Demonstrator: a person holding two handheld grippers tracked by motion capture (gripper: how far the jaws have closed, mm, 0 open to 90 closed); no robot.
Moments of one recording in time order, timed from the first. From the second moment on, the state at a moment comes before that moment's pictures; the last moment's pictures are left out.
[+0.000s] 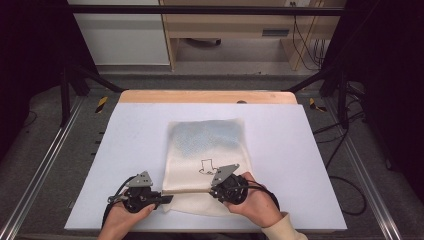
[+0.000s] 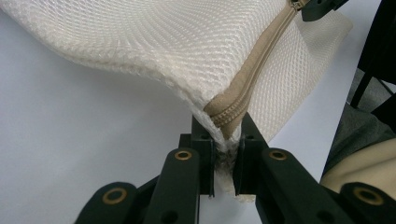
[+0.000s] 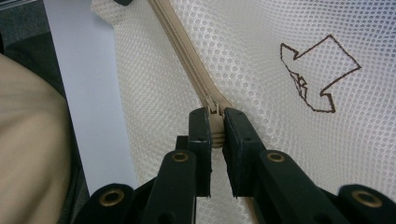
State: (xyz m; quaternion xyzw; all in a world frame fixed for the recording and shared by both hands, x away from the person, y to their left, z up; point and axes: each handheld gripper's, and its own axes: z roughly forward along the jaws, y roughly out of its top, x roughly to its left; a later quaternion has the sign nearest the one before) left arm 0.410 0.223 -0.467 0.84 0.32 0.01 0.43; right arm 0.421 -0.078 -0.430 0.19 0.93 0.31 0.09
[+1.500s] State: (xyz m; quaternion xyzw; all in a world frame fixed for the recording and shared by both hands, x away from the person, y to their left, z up) left arm 0.409 0.226 -0.465 0.84 0.33 0.02 0.42; right arm 0.418 -0.091 -0.435 0.21 0.92 0.31 0.09
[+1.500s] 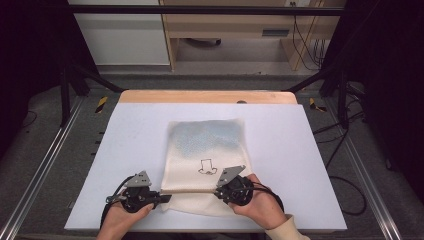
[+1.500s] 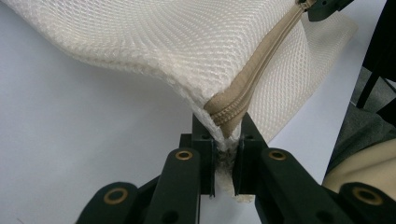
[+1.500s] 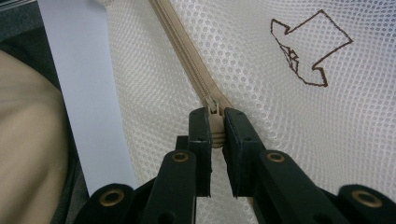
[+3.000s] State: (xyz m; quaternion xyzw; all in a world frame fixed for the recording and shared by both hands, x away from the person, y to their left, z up) left arm 0.408 0.230 -0.462 0.84 0.33 0.02 0.43; right arm 0.415 -0.112 -0.437 0.24 0.91 0.32 0.09
